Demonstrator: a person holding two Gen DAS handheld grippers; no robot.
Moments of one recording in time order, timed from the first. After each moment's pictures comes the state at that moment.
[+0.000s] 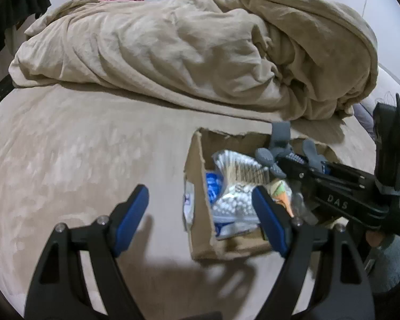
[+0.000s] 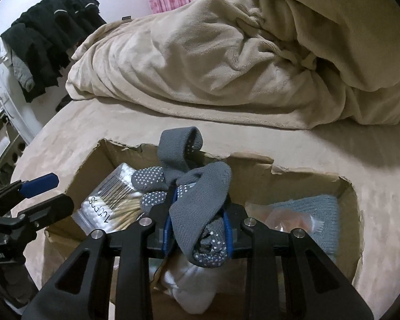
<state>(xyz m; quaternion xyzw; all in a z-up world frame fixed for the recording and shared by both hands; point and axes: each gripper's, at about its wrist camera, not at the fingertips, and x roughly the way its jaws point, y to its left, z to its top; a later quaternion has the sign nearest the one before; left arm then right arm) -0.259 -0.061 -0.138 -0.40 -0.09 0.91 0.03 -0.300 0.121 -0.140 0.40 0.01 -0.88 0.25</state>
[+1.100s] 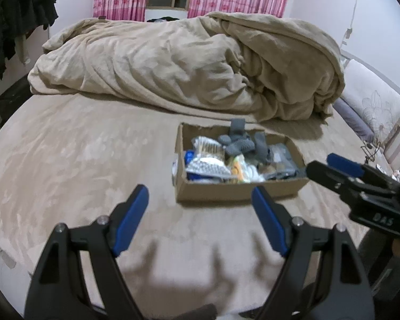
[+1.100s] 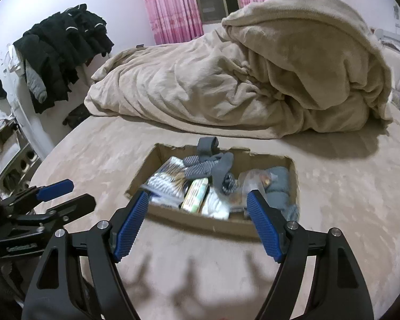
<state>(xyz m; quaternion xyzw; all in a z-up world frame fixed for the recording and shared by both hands) -0.143 -0.037 -0.072 -0.37 -0.08 0.92 0.02 -0.173 0.158 -0.051 0.35 0.00 -0.91 0.24</state>
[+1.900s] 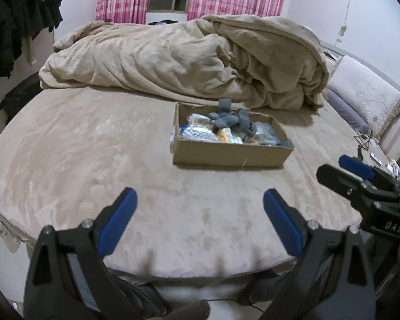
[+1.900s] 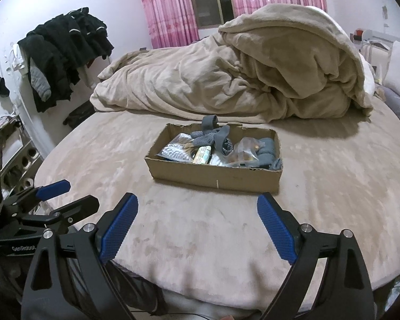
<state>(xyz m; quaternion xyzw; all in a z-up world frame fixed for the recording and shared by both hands) -0.057 -0.020 -0.070 -0.36 -0.08 0.93 0.02 -0.082 0.182 -0.046 0.34 -0.01 -0.92 0.22</state>
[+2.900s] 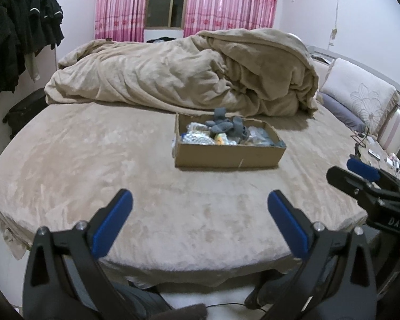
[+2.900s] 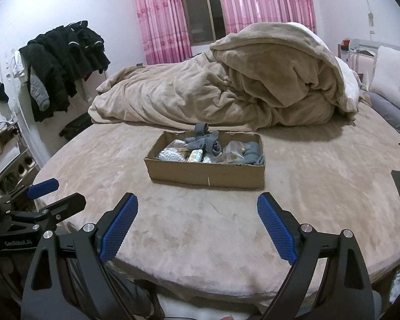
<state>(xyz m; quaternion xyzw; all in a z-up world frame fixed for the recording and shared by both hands) -0.014 -0.013 -0.064 -0.32 -0.05 0.95 0.02 -0.034 0.204 -0.045 0.29 -0.02 -0.93 0.20</state>
